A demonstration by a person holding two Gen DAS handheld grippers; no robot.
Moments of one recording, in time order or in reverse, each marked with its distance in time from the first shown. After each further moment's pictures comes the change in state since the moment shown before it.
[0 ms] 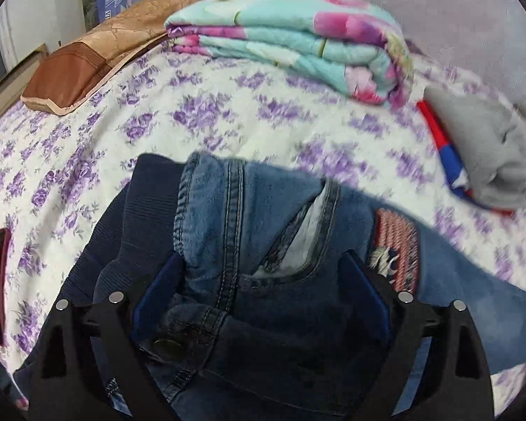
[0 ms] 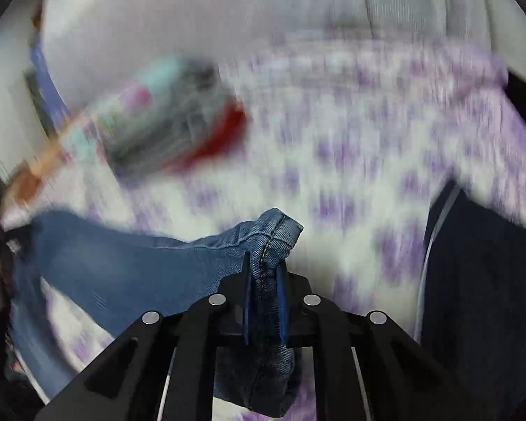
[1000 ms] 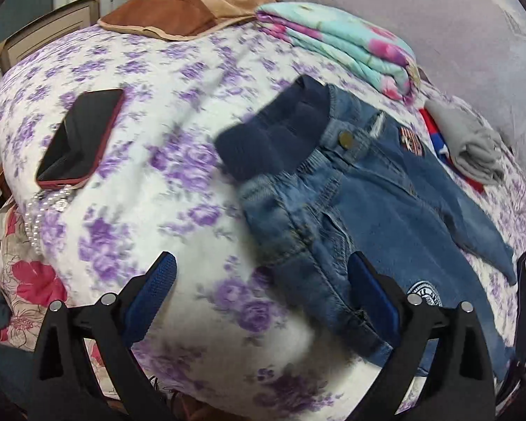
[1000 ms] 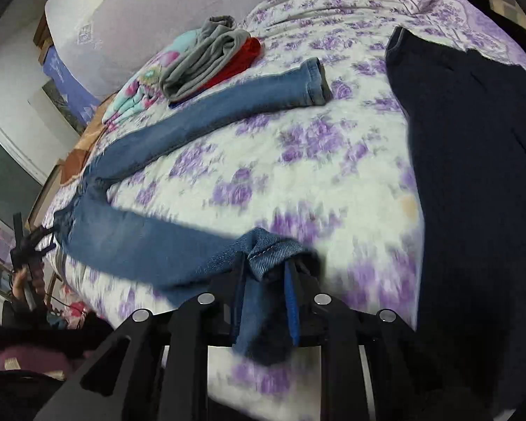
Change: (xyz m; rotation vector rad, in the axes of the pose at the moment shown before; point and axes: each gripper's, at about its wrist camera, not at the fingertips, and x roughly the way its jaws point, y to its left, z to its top) left arm -0.101 0.145 -0.145 -0.142 -0.001 -0.060; right arm -0.092 0.002 -0.175 0.151 0.168 0.163
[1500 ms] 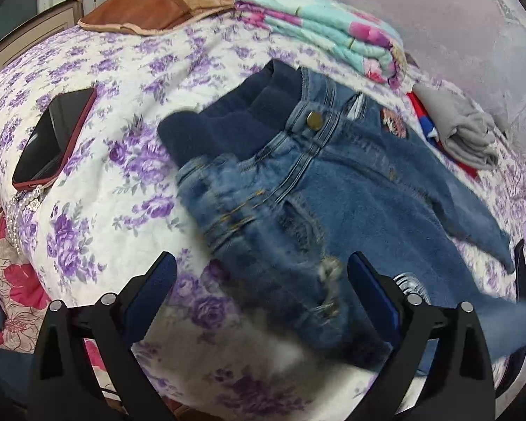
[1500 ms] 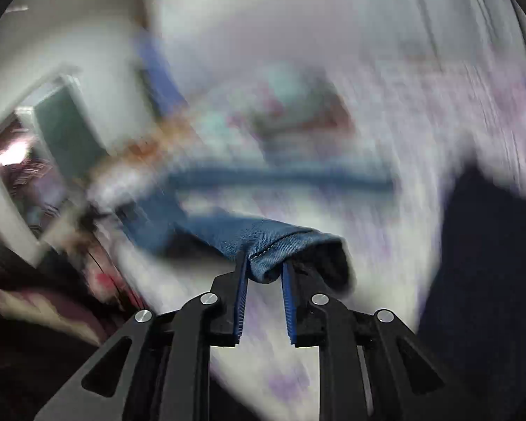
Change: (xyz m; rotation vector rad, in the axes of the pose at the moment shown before) left arm 0.009 -0.022 -0.003 0.039 0.050 -0.027; right arm -0.057 0.003 0.006 -0.243 -0.013 0.150
